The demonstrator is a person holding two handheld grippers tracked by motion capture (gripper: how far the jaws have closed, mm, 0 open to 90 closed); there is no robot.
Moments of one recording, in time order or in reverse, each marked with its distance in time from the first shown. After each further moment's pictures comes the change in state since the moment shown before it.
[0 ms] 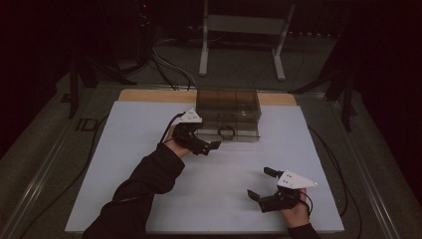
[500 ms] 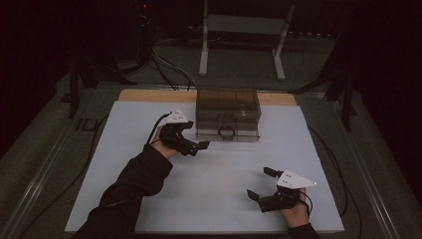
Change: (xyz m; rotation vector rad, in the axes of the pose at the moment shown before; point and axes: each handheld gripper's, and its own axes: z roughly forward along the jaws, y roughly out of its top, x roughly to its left) left arm 0.008 -0.010 -0.030 -0.012 0.028 -0.011; right arm 0.000 0.000 0.001 0.006 0.000 -0.001
